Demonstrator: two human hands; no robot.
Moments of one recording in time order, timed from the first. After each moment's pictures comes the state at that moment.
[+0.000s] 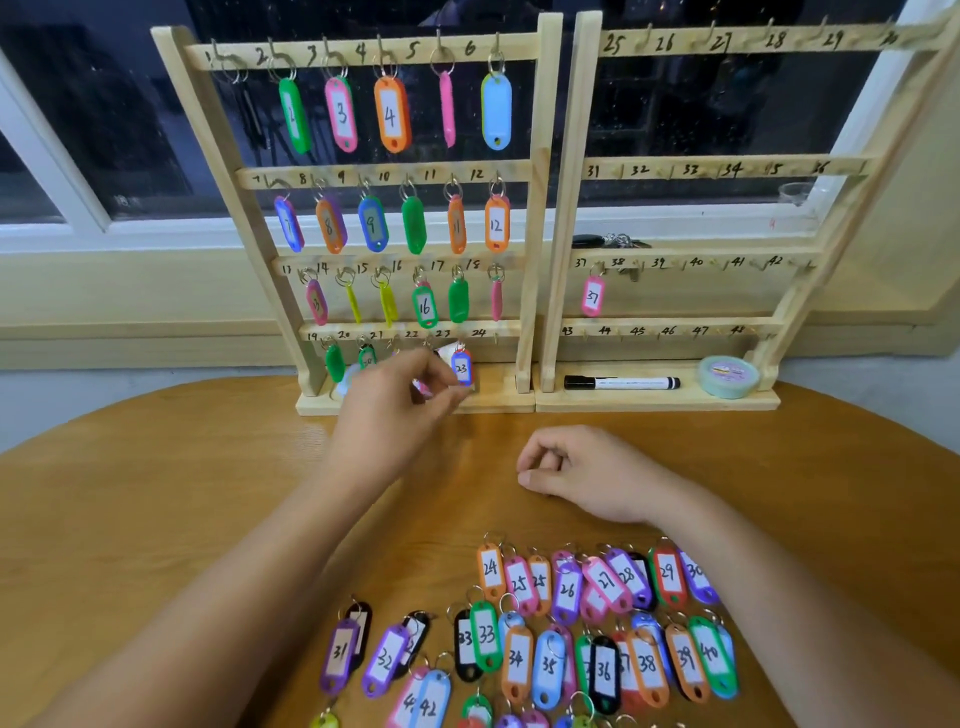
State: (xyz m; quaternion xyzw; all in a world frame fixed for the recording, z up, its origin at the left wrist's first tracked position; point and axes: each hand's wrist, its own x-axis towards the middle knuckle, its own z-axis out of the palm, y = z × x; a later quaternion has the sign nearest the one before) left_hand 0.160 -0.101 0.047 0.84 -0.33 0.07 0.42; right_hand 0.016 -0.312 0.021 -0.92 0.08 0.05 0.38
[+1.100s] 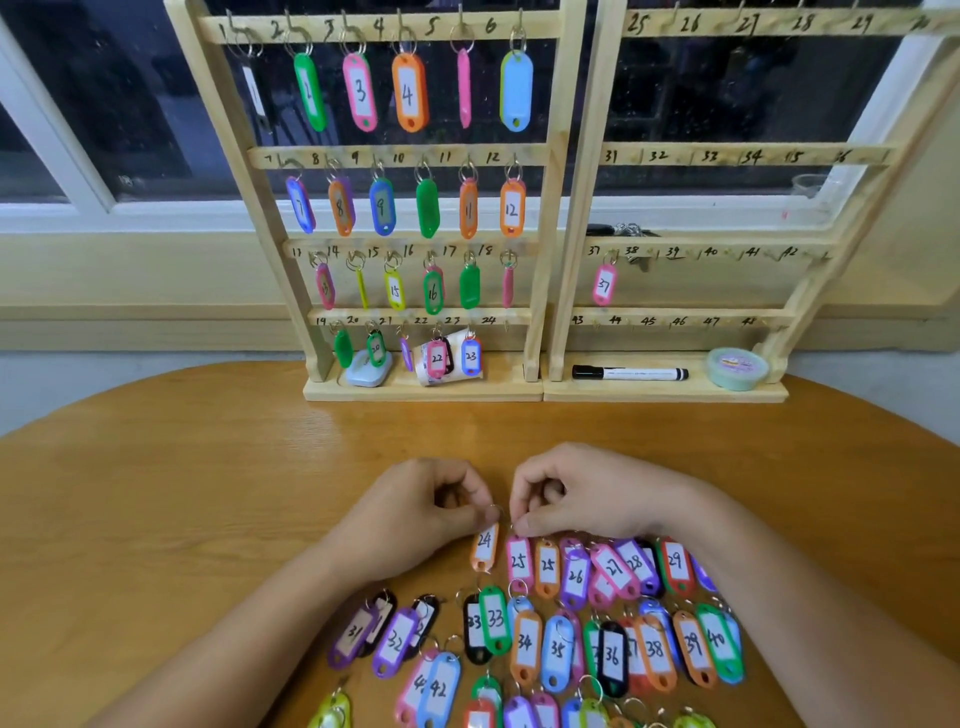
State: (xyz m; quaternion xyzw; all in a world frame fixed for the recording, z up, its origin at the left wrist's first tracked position) left_hand 0.107 -0.060 0.012 0.81 -0.39 -0.22 0.36; right_hand 0.004 -0.288 0.042 -0.90 -0.02 0.19 0.39
